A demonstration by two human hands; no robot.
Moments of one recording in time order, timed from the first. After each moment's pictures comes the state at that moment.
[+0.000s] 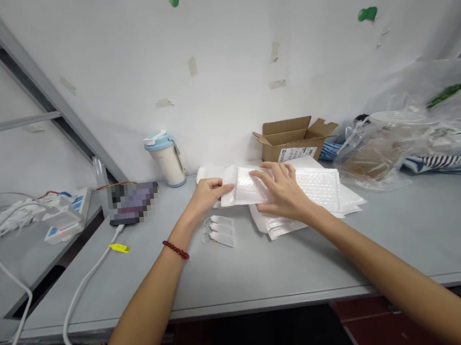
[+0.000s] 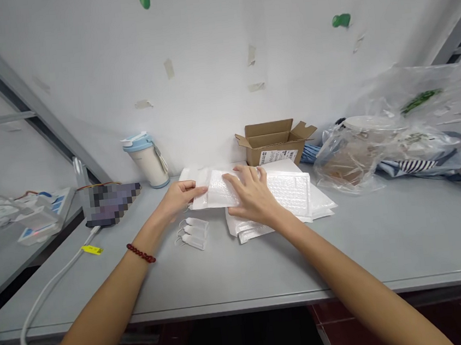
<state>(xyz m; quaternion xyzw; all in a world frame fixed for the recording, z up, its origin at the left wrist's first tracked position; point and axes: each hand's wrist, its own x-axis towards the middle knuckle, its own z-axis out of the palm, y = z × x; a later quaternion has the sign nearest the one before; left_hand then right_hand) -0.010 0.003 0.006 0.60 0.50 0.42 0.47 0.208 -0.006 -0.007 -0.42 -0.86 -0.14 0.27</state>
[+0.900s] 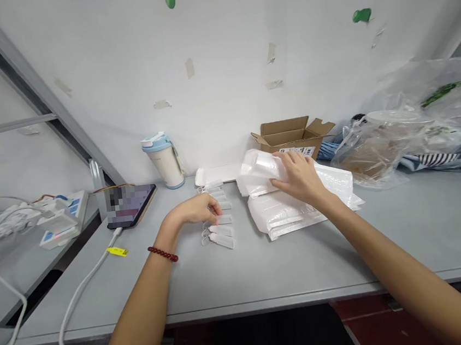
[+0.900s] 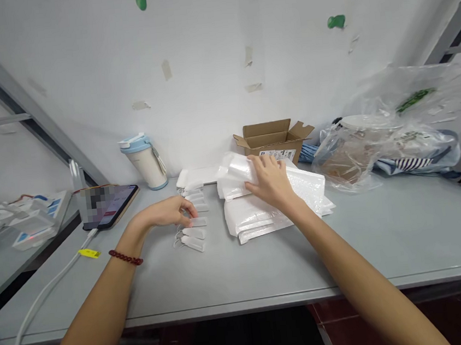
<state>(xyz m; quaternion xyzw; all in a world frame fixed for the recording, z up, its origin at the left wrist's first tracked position) -0.042 0.002 0.019 0.78 0.54 -0.01 0.32 0.238 0.019 0.001 -0.54 -0.78 -0.12 0.28</state>
